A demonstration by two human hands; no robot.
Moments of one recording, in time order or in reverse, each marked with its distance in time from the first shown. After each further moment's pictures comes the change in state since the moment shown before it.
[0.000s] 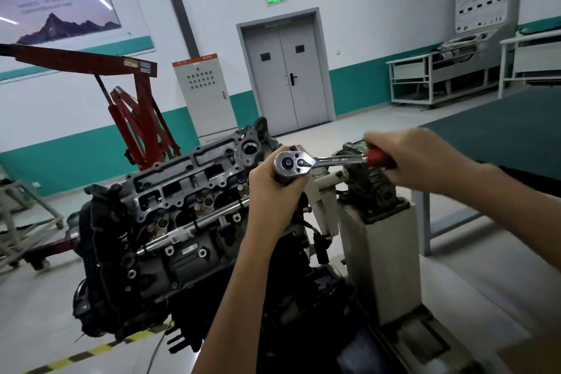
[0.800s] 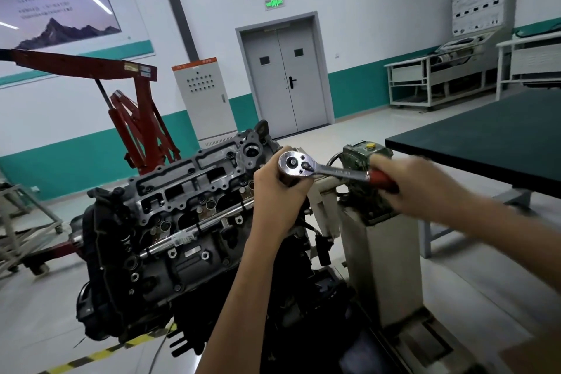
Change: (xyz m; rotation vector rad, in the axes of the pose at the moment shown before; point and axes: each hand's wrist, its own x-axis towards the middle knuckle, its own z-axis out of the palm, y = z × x) left_hand 0.002 0.002 0.000 0.011 -0.020 0.007; right_hand -0.026 -0.011 0.022 0.115 -0.016 0.056
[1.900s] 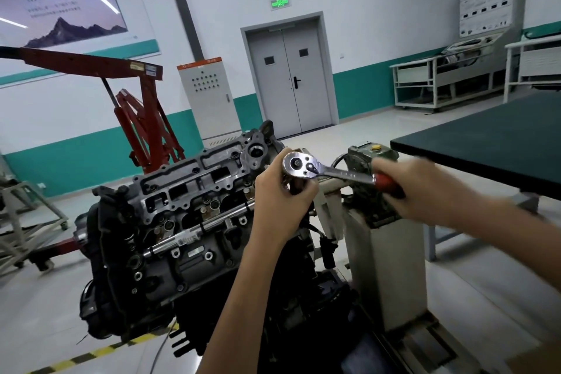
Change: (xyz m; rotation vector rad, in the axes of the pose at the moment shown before) left_hand -0.003 -0.005 -0.004 0.067 0.008 0.075; right_hand 0.005 -0.001 0.000 0.060 -0.044 -0.025
